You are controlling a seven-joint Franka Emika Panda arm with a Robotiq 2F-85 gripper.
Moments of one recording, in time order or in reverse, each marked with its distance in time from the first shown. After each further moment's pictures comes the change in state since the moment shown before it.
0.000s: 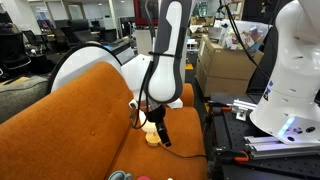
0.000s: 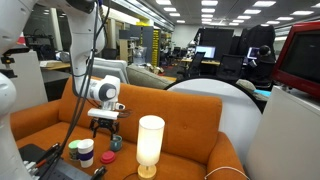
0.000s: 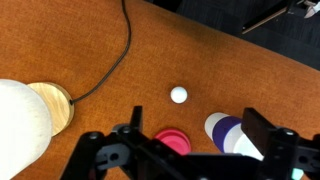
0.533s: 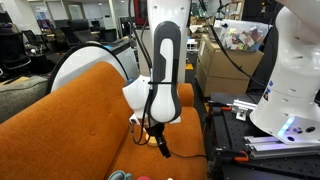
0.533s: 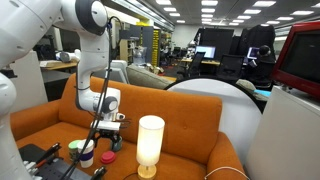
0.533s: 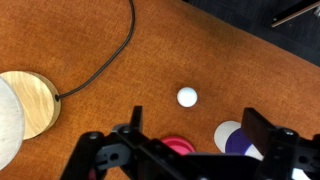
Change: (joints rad) arm -0.001 0.213 -0.004 0.118 -0.078 0.085 0.001
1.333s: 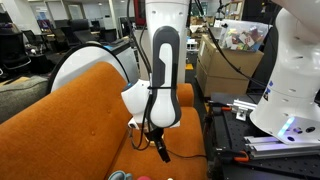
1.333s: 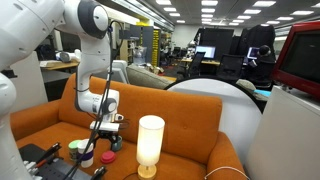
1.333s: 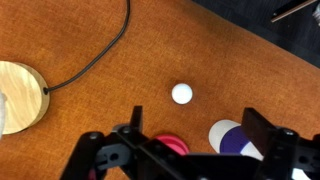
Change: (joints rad) arm 0.000 0.041 0.020 0.030 -0.015 0.009 -0.001
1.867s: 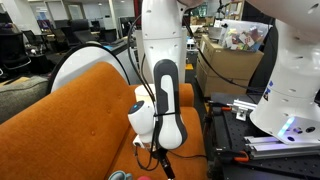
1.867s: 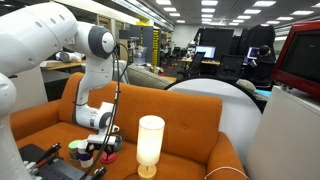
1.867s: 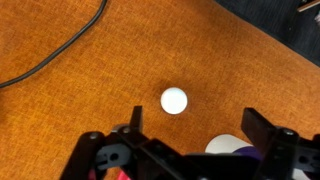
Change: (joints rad) arm 0.003 0.221 0.020 0.109 -0.047 0.103 -0.002
